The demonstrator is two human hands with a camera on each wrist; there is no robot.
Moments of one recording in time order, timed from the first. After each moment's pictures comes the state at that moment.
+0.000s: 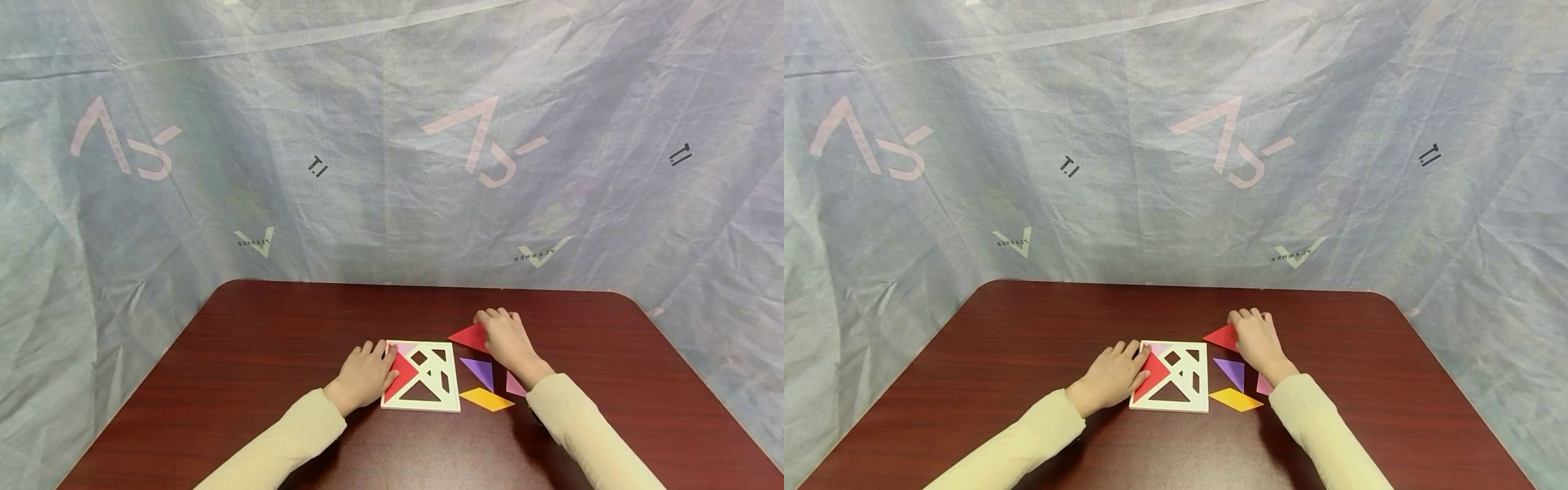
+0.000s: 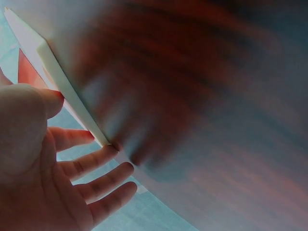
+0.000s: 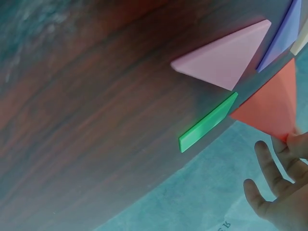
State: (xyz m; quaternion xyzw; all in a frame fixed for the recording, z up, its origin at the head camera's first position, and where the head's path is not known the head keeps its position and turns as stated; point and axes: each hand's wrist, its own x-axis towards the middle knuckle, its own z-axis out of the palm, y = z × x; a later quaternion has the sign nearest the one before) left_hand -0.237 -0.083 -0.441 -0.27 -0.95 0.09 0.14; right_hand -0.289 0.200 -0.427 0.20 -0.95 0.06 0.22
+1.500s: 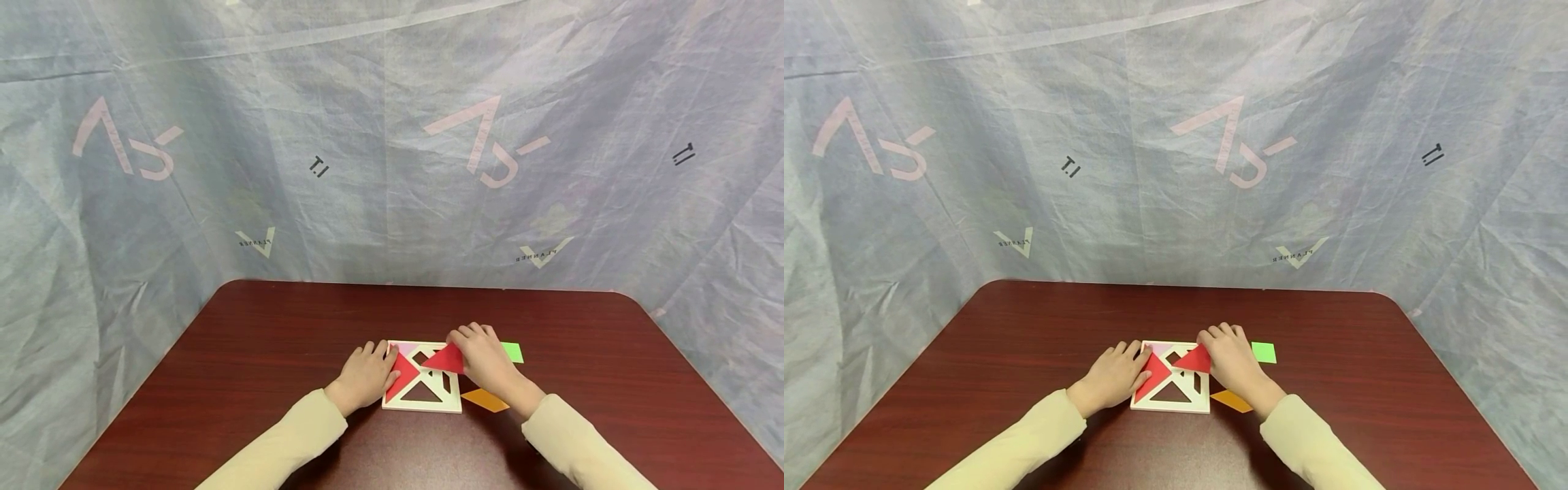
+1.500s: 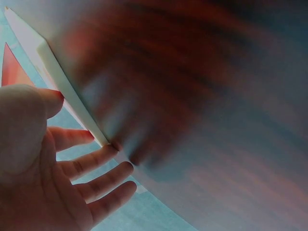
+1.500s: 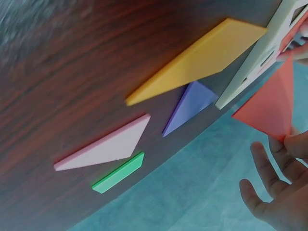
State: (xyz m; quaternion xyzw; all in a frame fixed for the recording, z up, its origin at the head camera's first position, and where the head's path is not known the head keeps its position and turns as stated) left_hand -0.239 -0.083 -0.444 -0.27 -0.95 0.09 0.12; right_hand -0.247 0.156 -0.419 0.30 -0.92 0.07 0.24
